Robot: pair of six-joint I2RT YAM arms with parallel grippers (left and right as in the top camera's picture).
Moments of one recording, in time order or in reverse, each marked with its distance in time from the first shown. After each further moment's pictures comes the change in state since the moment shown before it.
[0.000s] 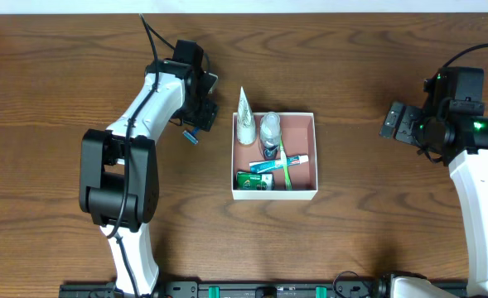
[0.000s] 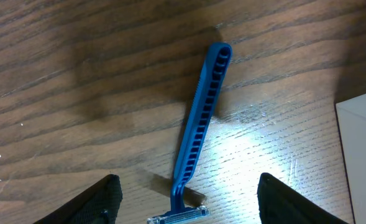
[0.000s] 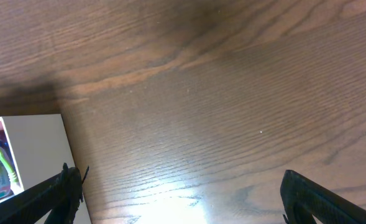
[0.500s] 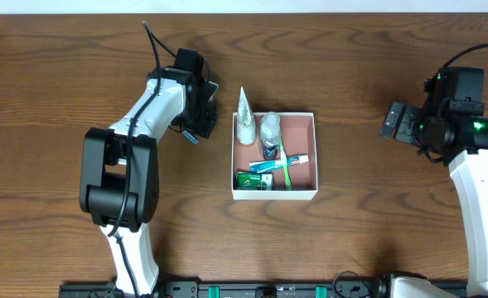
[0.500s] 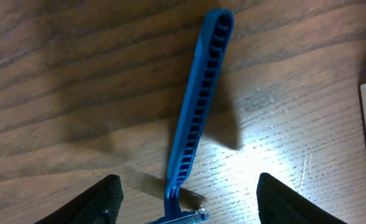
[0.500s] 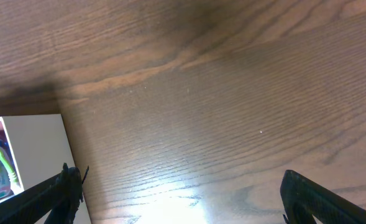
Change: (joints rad) left arm 0.000 0.000 -0.067 0.042 0.000 0.014; right arm 0.000 0.000 0.000 0.000 0.000 0.000
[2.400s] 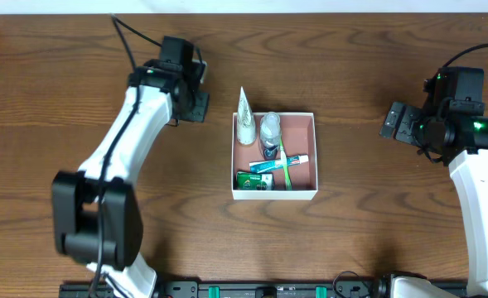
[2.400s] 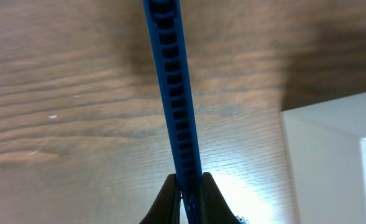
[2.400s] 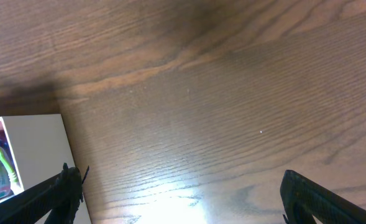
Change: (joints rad) left arm 0.000 -0.263 -0.045 0.013 0.000 -0.195; right arm 0.000 0.000 0.000 0.000 0.000 0.000
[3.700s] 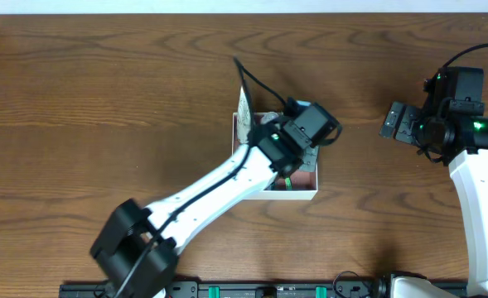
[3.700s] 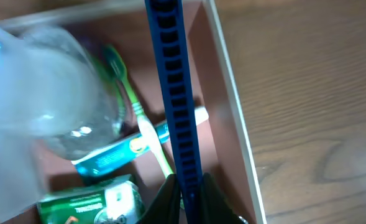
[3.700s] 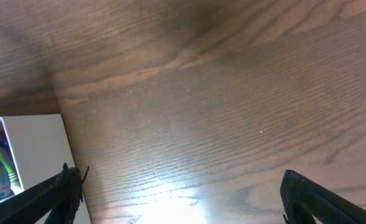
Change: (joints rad) left arm -0.679 -0.016 0.010 0.059 -0.166 -0.632; right arm 0.000 0.000 0.000 0.000 0.000 0.000
